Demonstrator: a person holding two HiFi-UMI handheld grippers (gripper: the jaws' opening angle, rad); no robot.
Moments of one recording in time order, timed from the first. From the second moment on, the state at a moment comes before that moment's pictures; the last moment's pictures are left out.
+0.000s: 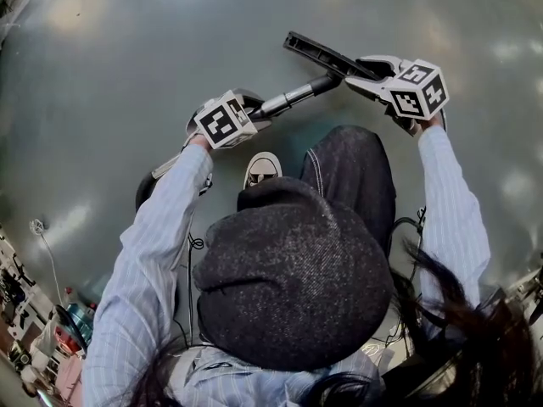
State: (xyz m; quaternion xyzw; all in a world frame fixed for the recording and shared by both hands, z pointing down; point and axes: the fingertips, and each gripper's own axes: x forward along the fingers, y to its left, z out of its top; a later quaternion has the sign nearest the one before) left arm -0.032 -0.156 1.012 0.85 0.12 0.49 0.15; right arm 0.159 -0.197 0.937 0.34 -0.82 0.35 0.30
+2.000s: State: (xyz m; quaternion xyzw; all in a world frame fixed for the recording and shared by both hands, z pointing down) left arm -0.003 -0.210 0.915 0.92 -0.11 0.31 0.23; right arm 0.159 -0.174 0.859 0.42 -0.82 0.34 0.21
